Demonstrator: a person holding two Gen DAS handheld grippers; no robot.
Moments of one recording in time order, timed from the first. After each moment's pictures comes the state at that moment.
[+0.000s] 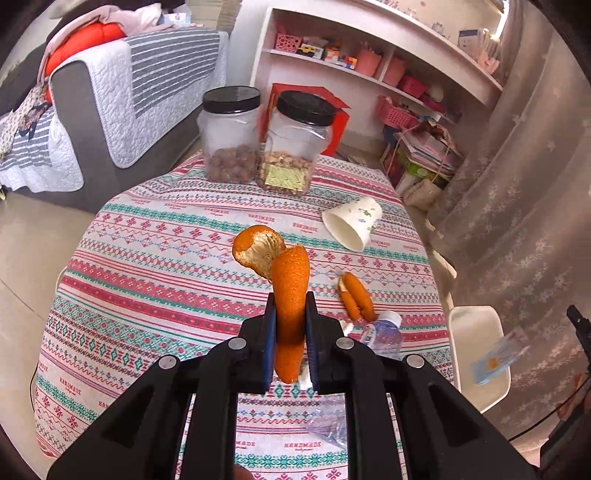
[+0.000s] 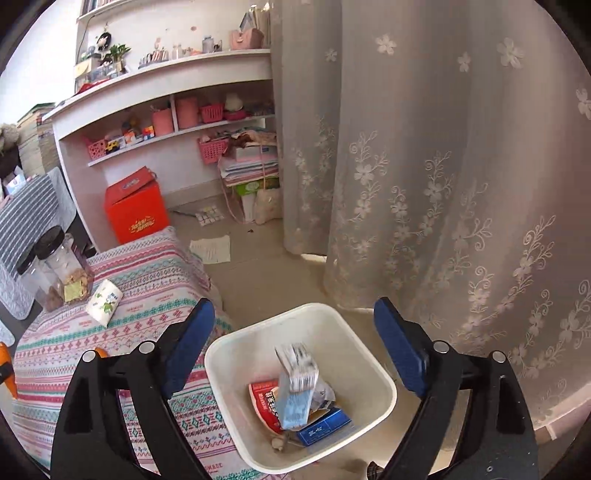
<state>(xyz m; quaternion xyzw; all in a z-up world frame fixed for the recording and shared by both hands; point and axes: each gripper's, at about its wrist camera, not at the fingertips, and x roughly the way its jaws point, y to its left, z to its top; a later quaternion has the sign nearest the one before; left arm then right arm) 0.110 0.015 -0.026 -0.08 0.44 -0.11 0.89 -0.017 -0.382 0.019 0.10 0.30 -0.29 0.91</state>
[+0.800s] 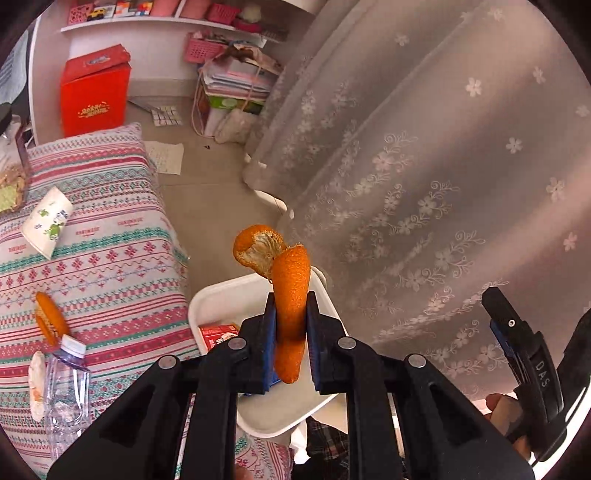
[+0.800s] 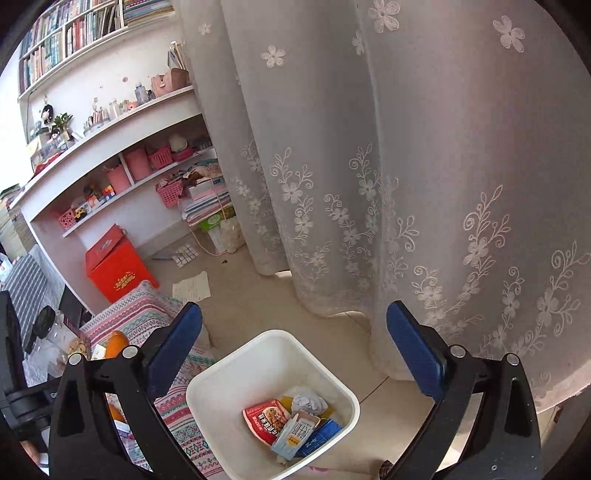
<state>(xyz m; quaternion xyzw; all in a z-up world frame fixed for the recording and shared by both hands) 0.109 -0.285 -0.005 -0.06 0.50 -0.38 0.77 -0.067 -0.456 0.039 0.21 0.25 -0.34 0.88</state>
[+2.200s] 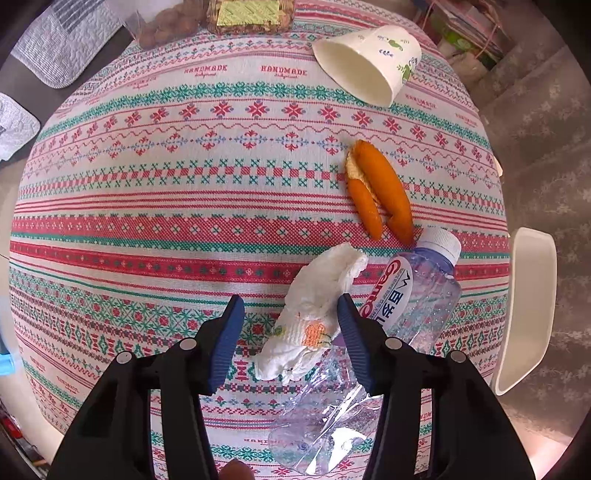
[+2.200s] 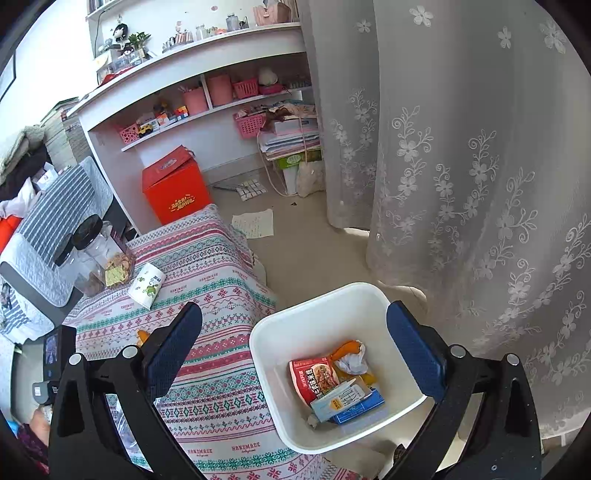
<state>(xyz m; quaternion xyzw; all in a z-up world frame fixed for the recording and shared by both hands) 0.174 -0.059 -0.147 -0.01 0.67 -0.07 0.74 0.002 -0.381 0.025 0.15 0.36 -0.19 0.90</state>
